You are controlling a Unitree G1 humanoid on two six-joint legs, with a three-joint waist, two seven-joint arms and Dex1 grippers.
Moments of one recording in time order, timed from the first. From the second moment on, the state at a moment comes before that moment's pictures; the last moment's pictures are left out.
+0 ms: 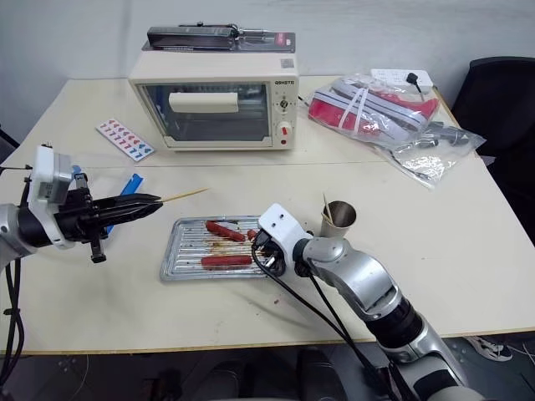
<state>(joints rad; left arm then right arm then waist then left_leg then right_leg) -0.27 0.96 0.37 -0.30 -0.77 0.65 -0.97 -0.57 -0.40 0.43 -0.38 0.33 1.09 0.35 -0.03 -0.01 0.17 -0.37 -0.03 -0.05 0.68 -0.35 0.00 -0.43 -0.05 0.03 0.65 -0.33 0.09</state>
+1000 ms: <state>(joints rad) -0.59 1.00 0.13 -0.17 -0.71 0.64 -1.30 -1.17 -0.91 0.31 -0.24 0.76 1.33 1.23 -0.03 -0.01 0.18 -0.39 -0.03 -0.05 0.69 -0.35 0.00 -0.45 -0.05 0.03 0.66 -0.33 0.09</state>
